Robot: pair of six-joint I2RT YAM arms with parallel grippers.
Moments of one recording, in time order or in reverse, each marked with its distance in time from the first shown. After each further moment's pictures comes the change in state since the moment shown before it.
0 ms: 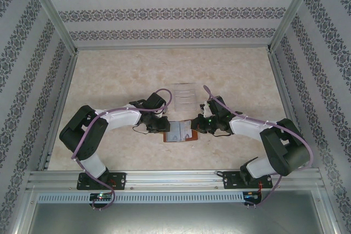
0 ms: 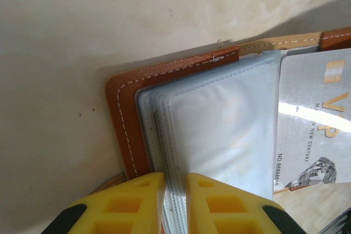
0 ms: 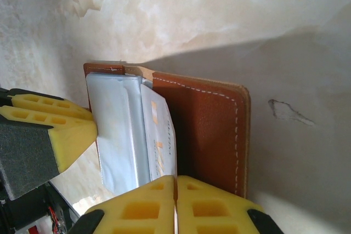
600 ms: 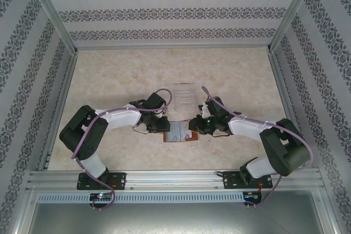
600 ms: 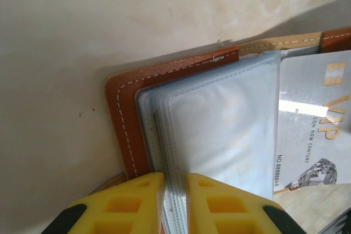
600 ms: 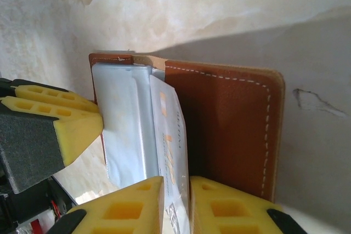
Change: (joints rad) left arm 0.000 0.001 0.000 0.000 0.000 0.000; right arm 0.034 0.001 0.005 0.001 -0.004 0.019
